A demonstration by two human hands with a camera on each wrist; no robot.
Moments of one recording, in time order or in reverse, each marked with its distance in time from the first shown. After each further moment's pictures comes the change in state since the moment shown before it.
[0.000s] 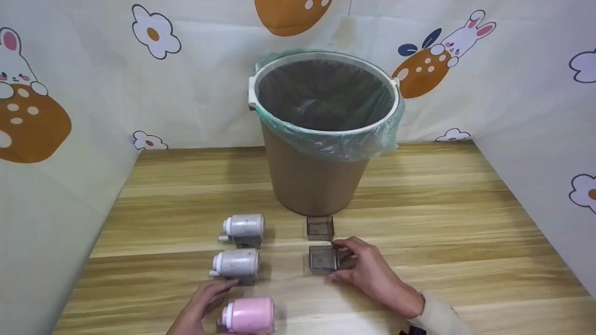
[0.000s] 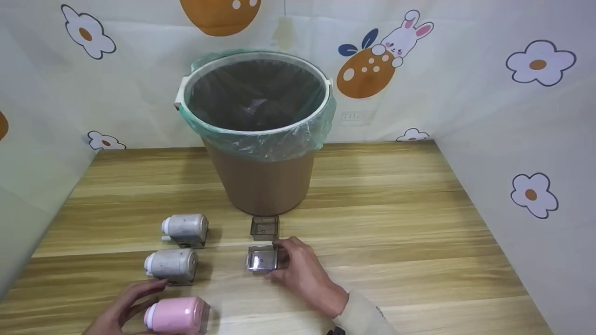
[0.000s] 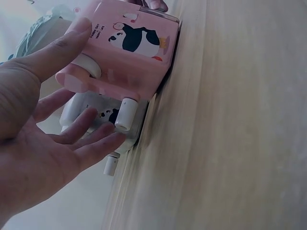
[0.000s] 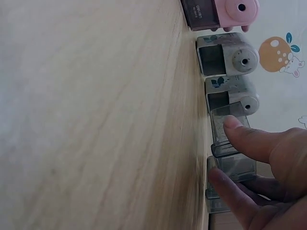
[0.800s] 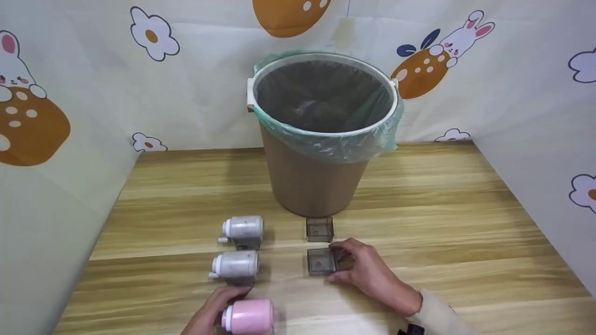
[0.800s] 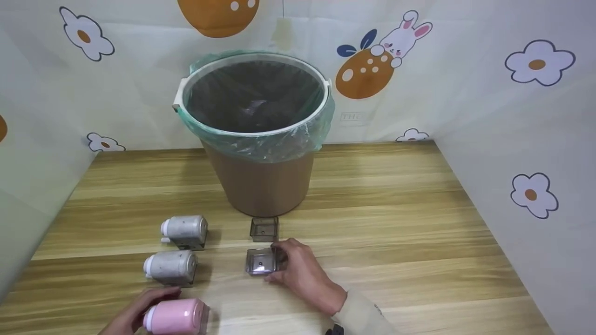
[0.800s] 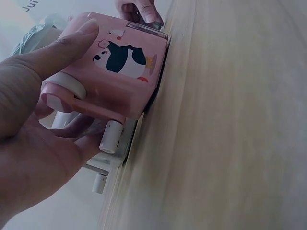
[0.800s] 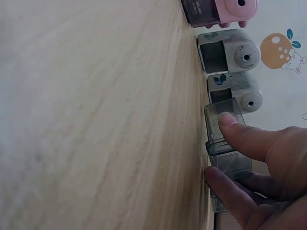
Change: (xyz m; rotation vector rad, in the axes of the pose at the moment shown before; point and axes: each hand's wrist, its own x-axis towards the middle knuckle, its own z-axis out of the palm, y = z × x) left_hand 0.005 0.001 0.014 0.081 -0.039 -0.039; right_hand 0.005 0.005 0.000 -0.145 -0.010 0.001
